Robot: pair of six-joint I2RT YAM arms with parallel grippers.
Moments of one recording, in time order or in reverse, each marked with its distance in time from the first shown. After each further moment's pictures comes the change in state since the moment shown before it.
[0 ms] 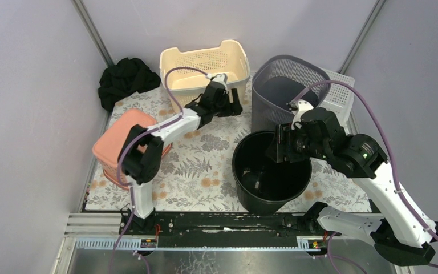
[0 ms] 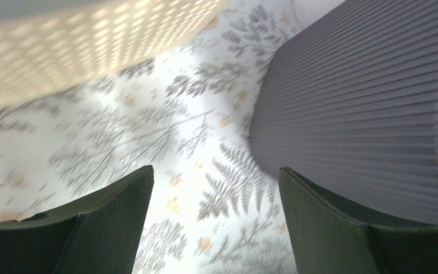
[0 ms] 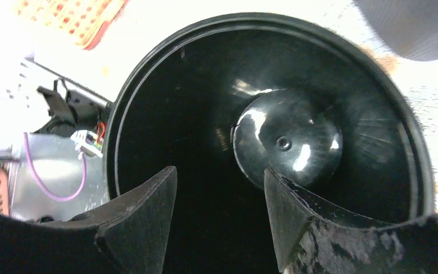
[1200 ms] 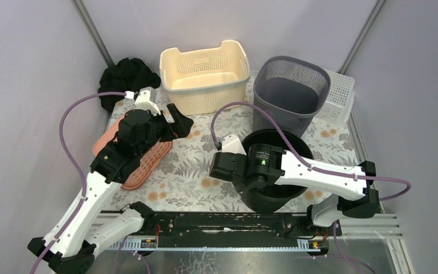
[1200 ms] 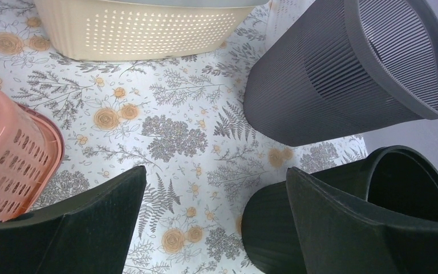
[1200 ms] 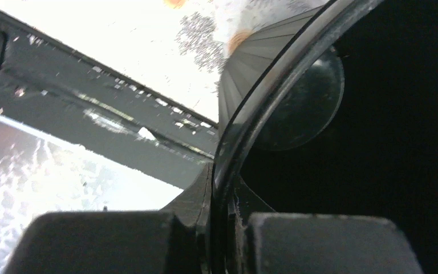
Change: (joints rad) left arm 0.030 -1.027 -0.299 -0.506 -0.120 -0.010; right arm 0.642 0.529 0.217 -0.253 0.386 0.254
